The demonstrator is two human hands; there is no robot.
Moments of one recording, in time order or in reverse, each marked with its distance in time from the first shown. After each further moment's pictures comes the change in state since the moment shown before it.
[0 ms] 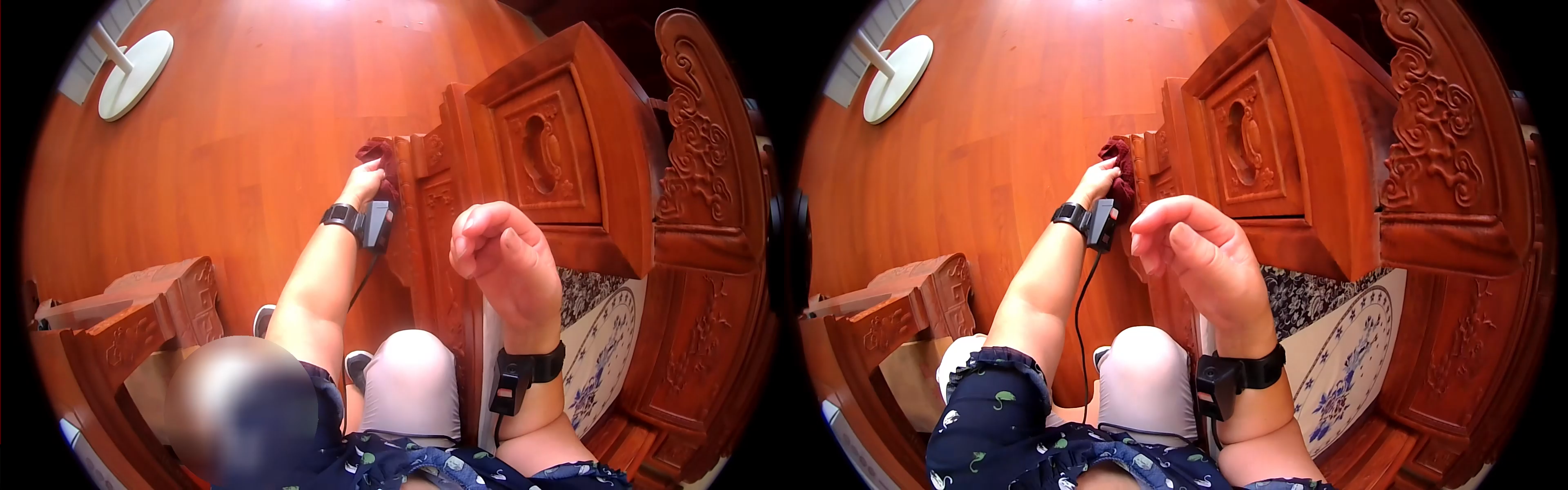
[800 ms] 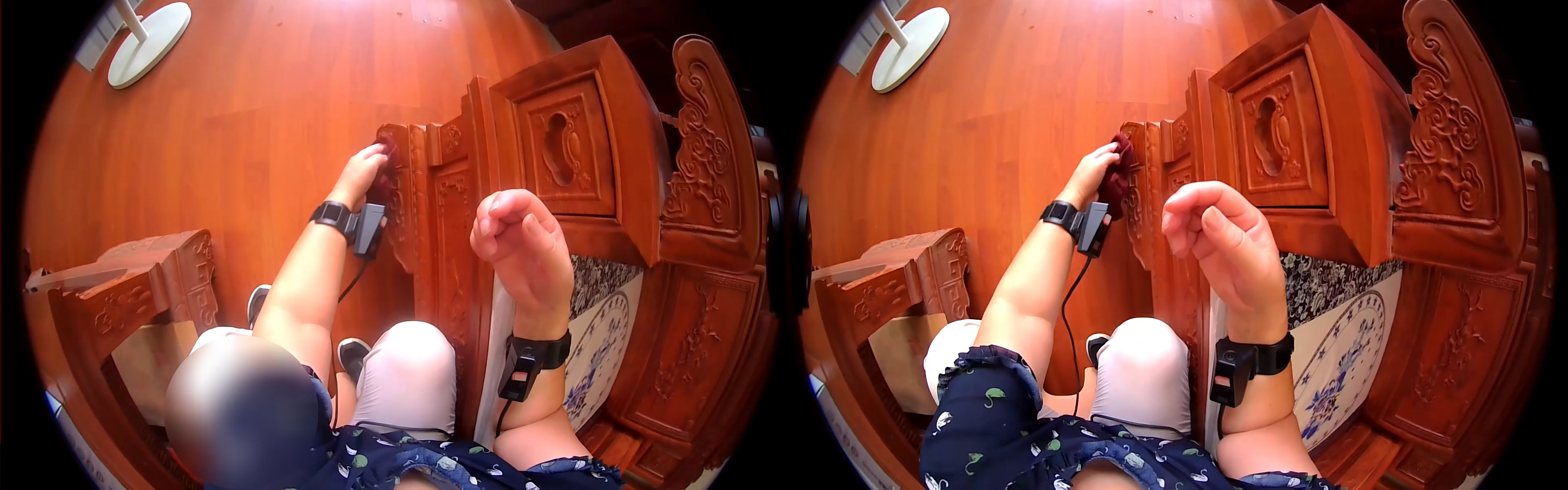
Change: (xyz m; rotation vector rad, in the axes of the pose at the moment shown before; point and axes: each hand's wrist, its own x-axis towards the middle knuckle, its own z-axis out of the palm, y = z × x) left_hand -0.014 -0.010 -0.031 -0.125 -0.056 0.141; right_hand -0.002 0.002 -0.006 -0.062 -0.024 -0.007
